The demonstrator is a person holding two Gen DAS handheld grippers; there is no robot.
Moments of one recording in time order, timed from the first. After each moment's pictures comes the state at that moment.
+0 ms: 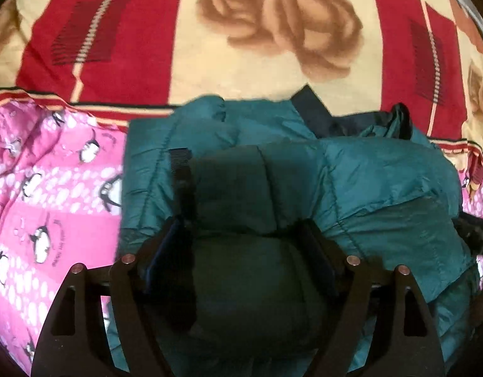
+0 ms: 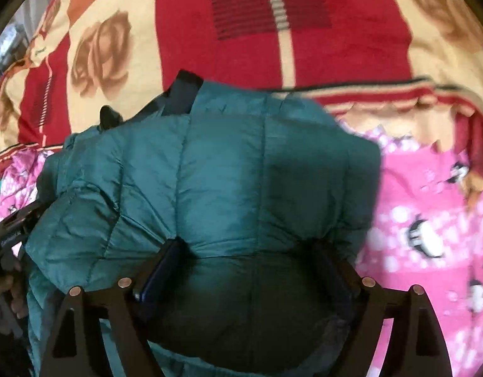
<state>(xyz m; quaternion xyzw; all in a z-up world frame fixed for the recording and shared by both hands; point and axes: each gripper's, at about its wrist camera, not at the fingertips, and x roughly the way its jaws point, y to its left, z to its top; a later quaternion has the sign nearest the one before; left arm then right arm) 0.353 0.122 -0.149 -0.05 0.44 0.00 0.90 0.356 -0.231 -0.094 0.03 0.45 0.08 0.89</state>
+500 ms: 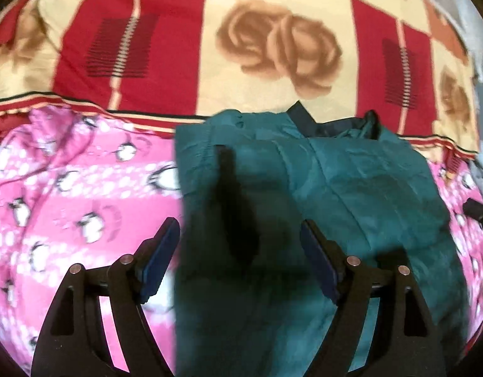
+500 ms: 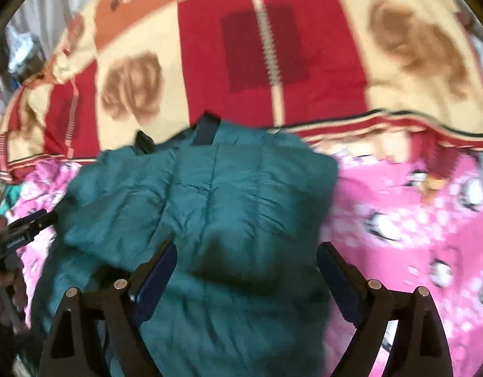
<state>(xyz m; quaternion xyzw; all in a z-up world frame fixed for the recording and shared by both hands) 0.280 0.161 -0.097 -0.05 0.43 -0.03 0.90 0.262 -0.263 -0.033 0.02 0.42 0.10 0.90</state>
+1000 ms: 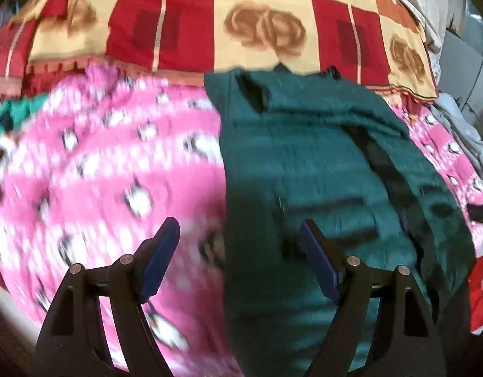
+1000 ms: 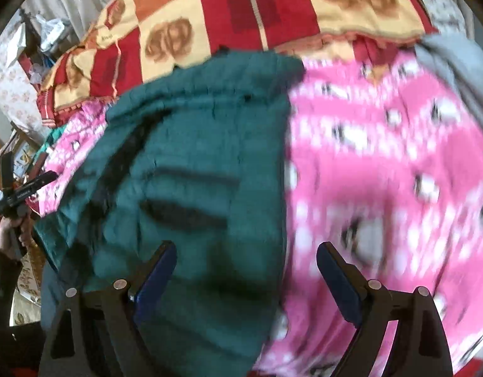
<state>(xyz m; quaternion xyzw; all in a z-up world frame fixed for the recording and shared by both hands) 0.098 0.201 -0.115 -0.04 0.44 -0.08 0.90 0.059 -0.306 -0.109 0.07 0.48 0.14 0.86</state>
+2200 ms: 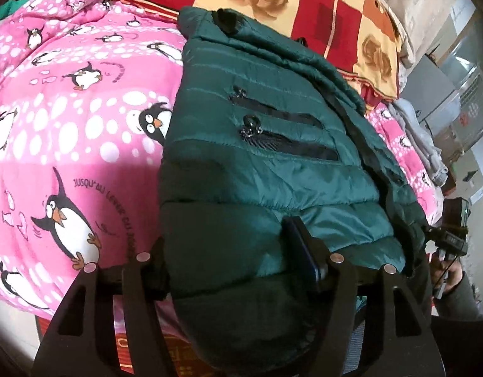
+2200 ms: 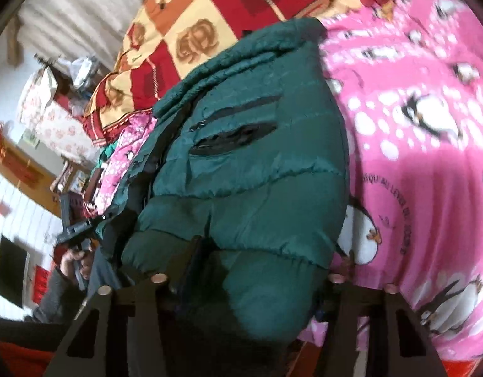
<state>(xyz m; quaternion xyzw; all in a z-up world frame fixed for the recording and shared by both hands) 0.047 0.197 -0.178 -0.17 0.46 -0.18 0.85 0.003 -0.301 -0.145 0.18 0.44 0.25 0.84</state>
